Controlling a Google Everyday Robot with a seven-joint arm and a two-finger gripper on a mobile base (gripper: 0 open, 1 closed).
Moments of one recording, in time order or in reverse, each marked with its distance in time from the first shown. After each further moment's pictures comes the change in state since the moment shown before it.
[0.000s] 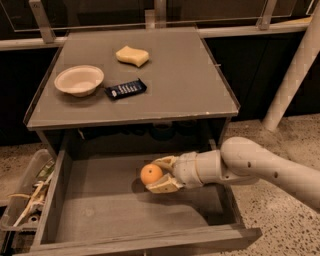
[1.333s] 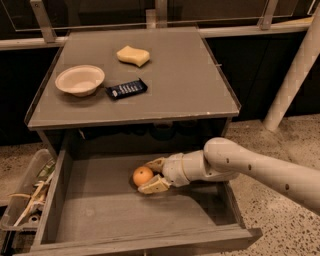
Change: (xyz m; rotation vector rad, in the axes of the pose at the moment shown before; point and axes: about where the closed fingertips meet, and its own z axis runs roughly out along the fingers) arm 0.026 -0.021 0.050 -0.044 0.010 0.046
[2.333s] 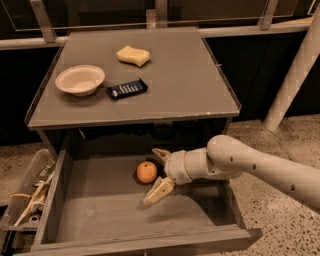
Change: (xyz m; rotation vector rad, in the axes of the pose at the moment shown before) arm -0.010 -0.003 -0.013 0.024 0.001 -0.038
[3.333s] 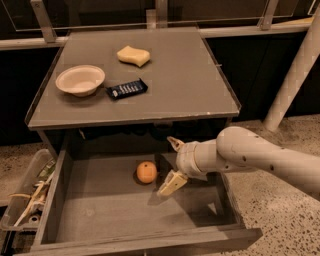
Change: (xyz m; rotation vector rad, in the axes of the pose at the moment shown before) arm -0.009 -0.018 -0.061 0.179 0.205 -0.131
